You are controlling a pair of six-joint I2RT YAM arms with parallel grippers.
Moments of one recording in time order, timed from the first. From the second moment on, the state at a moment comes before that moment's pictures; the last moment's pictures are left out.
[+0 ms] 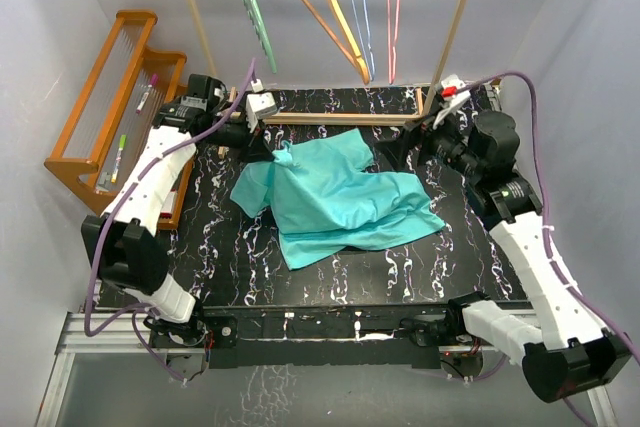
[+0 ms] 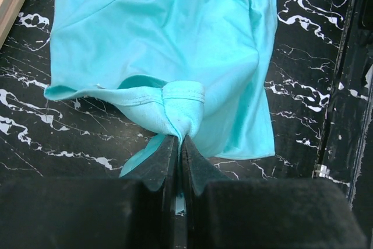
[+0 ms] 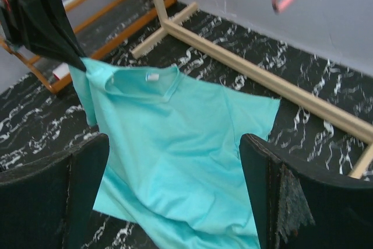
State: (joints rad) left arm -0.22 1.62 1.58 -0.96 0.86 0.71; right arm 0.22 0.96 1.05 -0.23 -0.49 0.08
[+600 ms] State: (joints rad) left arm -0.22 1.48 1.39 -0.86 0.82 0.65; right arm 0.44 1.75 2.07 -0.11 -0.37 0.11
